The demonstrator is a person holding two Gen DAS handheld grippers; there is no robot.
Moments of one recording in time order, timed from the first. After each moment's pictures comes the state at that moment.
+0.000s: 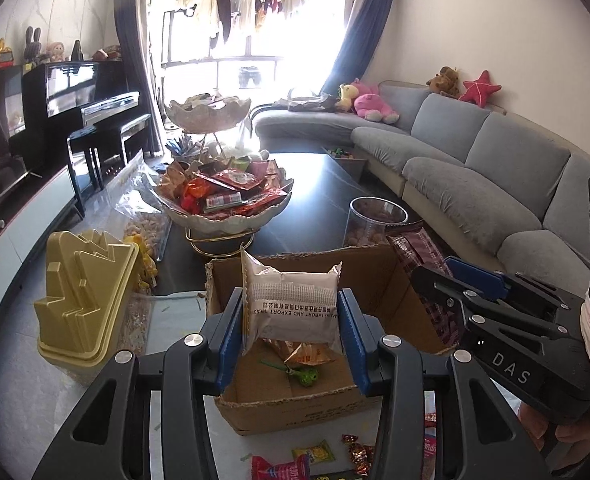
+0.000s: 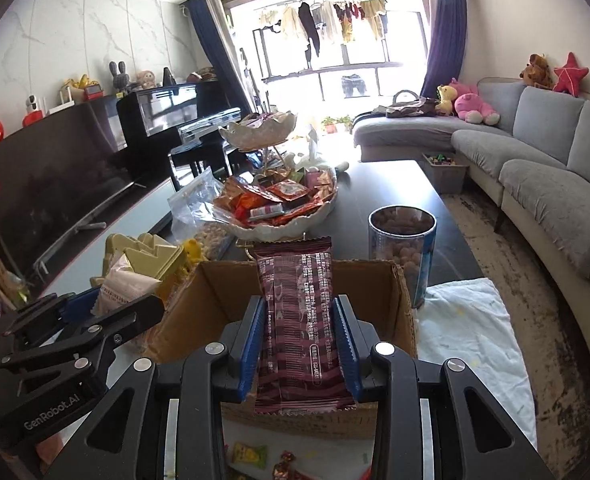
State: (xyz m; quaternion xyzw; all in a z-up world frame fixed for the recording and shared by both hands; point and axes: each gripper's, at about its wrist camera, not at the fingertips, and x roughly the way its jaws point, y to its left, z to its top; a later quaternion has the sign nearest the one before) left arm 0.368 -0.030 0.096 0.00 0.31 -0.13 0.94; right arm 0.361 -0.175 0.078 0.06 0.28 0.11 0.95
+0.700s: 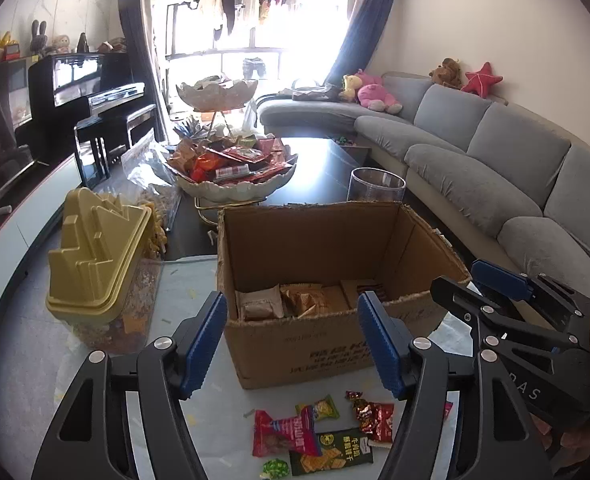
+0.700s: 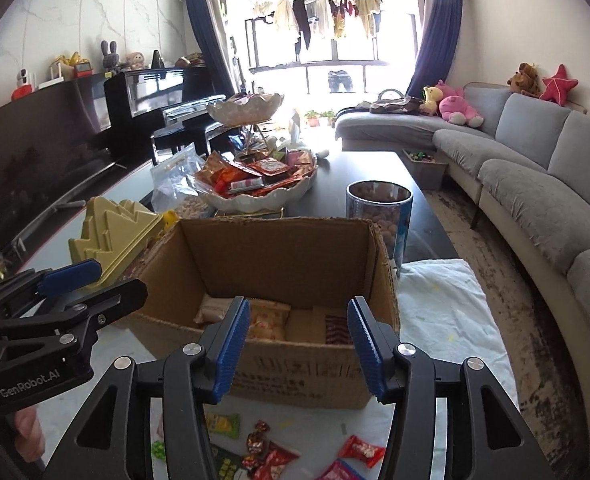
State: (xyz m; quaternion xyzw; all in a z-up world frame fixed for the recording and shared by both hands) left arm 0.306 -0.019 0.075 0.01 0.32 -0.12 0.94; right arm 0.318 -0.174 0.052 0.02 0.29 0.07 0.95
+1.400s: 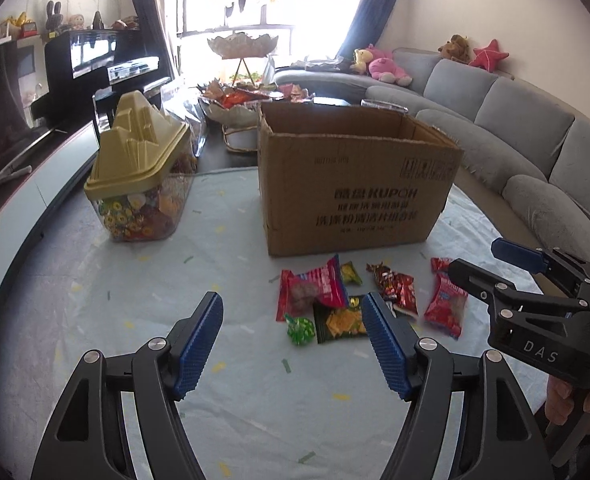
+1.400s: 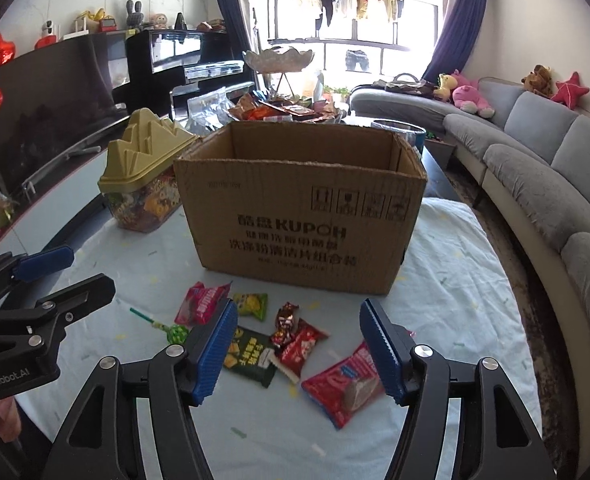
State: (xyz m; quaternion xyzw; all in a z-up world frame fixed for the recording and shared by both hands) left arm 0.197 0.021 0.002 0.01 0.37 -0.10 0.92; right arm 0.222 -0.147 -0.006 -0.02 0.34 0.08 0.94
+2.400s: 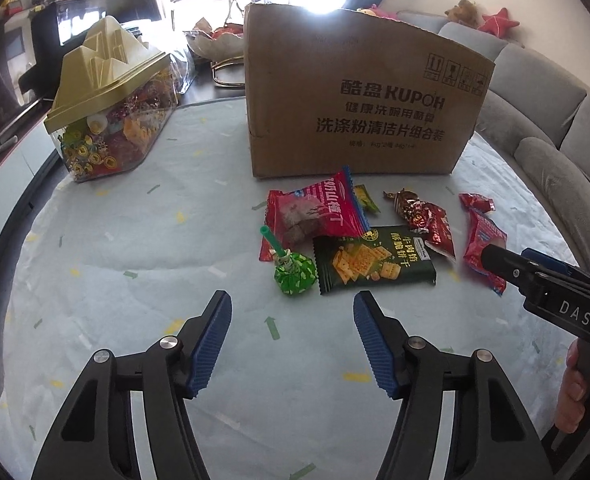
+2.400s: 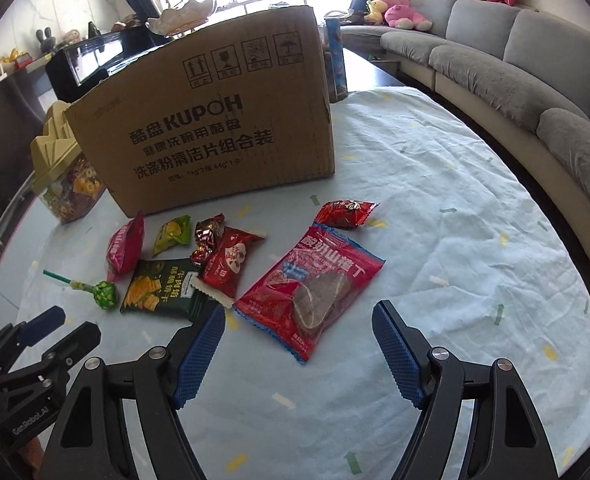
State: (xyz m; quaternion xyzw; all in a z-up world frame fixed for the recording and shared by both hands) left arm 0.223 0.007 -0.073 0.02 0.43 -0.10 0.90; right arm 0.224 -0.194 -0.091 0.11 0.42 -0.01 0.90
